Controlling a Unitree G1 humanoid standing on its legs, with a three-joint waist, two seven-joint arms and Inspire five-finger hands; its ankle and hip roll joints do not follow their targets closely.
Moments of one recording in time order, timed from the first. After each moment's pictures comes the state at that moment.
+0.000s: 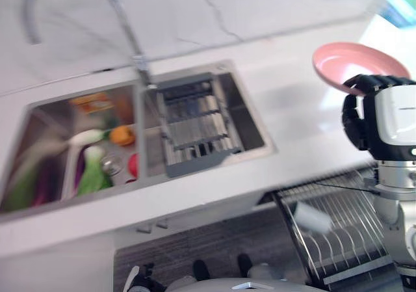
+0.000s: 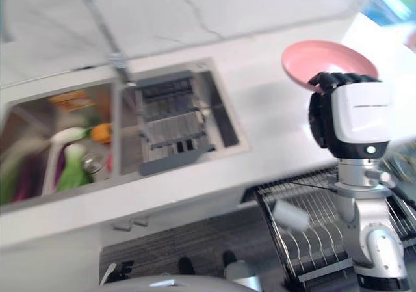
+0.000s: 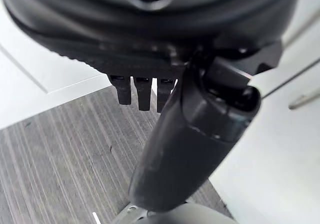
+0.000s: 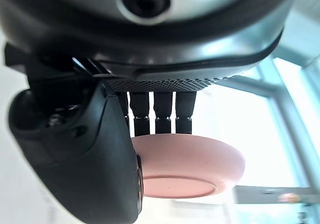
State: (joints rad) left arm 0.10 0.17 -0.13 1.17 0.13 -0.04 0.28; right arm 0.17 -0.63 -0.28 -0.40 -0.93 -0.03 -0.49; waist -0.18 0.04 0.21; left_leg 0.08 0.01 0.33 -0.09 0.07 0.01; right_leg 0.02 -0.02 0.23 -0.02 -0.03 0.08
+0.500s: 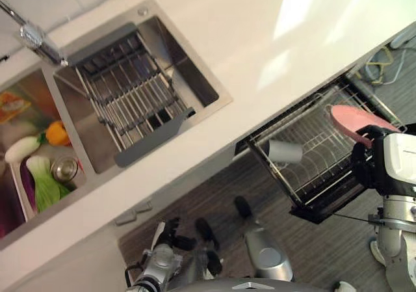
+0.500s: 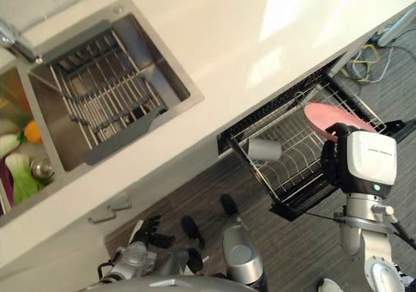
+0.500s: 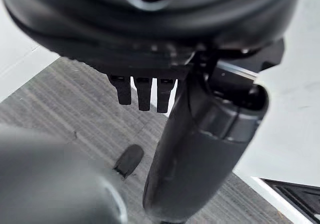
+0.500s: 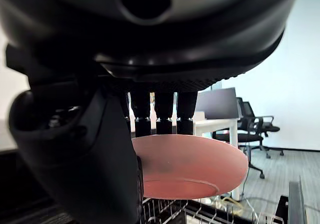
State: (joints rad) left arm -0.07 0.07 -0.15 1.14 0.13 -0.09 0.28; right arm 0.36 -0.54 -0.24 -0.22 -0.85 -0.01 -0.49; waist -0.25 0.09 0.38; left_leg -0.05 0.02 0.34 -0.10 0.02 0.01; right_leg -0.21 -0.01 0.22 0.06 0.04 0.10
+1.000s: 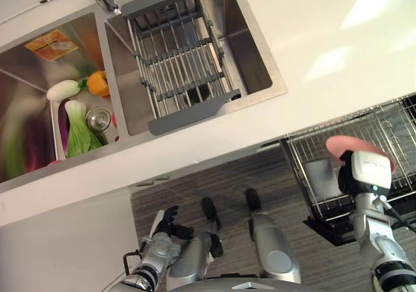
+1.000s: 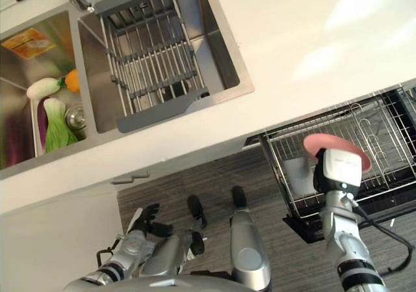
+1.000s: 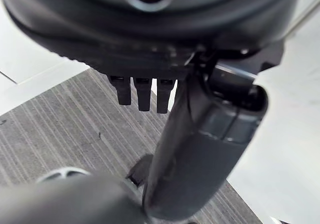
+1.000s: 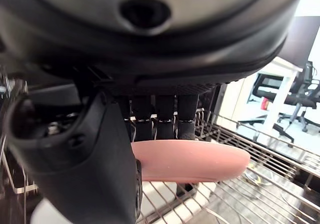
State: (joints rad) left arm -0.14 0.12 -0.18 1.15 0.12 -0.09 0.30; right arm 0.02 -0.60 0.02 0.40 -0.86 0.12 -0.56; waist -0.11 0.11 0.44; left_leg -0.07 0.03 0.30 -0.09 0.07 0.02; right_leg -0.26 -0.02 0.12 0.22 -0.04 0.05
